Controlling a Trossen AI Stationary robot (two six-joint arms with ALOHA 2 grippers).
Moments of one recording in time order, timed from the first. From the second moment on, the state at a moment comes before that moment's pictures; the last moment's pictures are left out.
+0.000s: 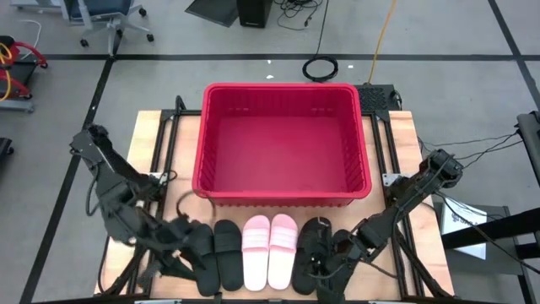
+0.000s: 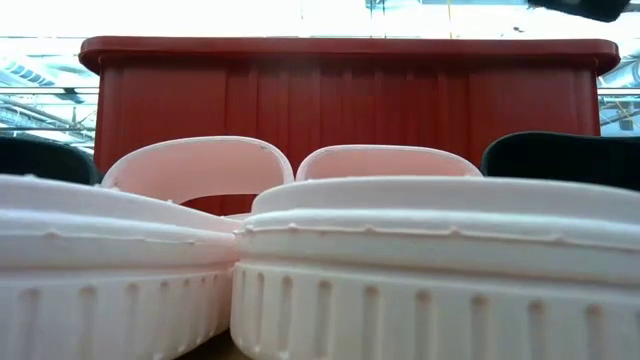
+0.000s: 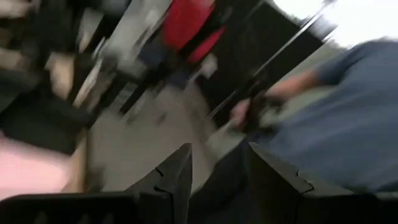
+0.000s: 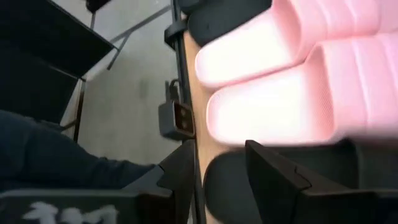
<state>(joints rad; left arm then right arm) -0.84 1.22 1.29 -0.29 -0.17 -0.81 0.71 1.64 1.16 -0.26 0.23 0.95</state>
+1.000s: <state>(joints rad) -0.92 2.02 1.89 -1.57 -0.13 -0.95 0.53 1.51 1.16 -0.28 0.21 0.71</state>
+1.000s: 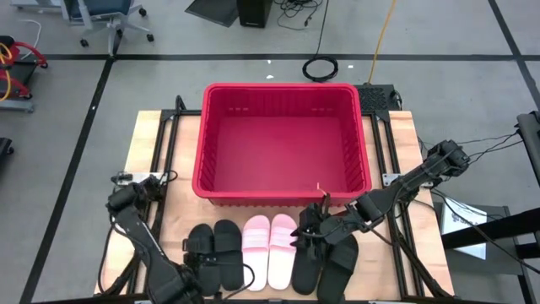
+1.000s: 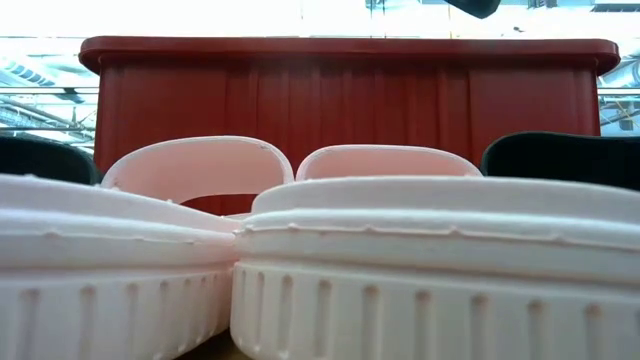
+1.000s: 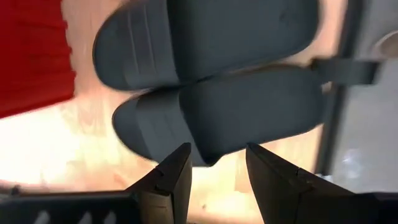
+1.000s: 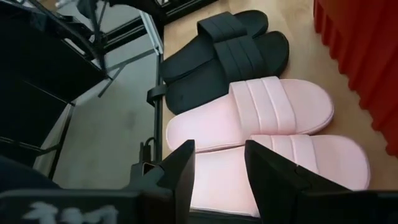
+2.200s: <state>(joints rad) -0.79 2.10 1.56 -1.43 -0.21 -0.92 0.58 1.51 1.16 -0.28 0.21 0.75</state>
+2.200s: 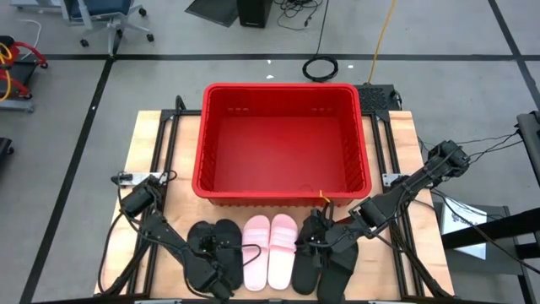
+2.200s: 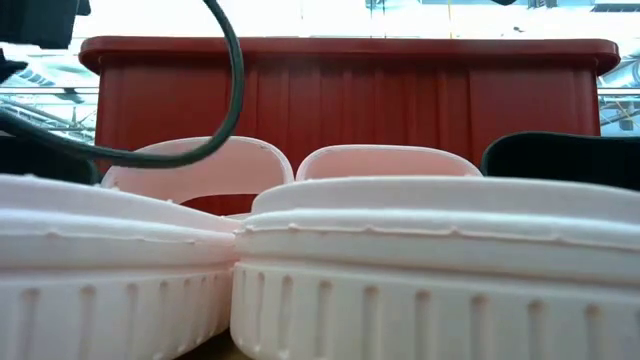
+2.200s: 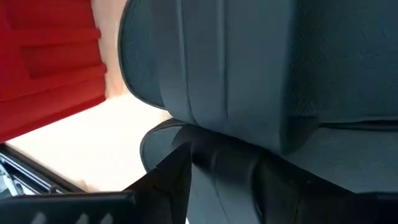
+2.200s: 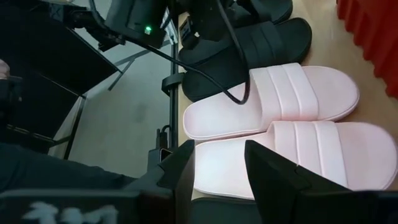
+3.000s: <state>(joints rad) -0.77 2.10 1.52 -1.46 -0.16 -0.93 0.57 1.51 1.16 -0.27 0.24 0.79</state>
